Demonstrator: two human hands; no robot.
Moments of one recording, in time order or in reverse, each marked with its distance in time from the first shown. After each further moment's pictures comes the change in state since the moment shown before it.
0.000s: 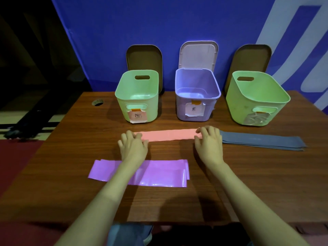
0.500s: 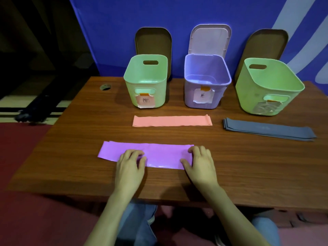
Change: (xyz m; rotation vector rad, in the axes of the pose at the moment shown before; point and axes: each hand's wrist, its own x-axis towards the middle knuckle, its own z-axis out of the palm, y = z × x) left_hand -0.108 -0.058 0.007 -0.314 0.028 0.053; right_hand -0.102 -0.040 -0.010 0.082 -0.368 0.033
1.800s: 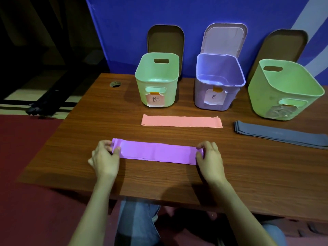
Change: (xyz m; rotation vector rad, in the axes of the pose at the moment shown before) left_hand 0.034 -0.053 -0.035 -0.152 0.337 -0.453; right_hand 0.023 -0.008 -0.005 0.264 -0.011 0.132
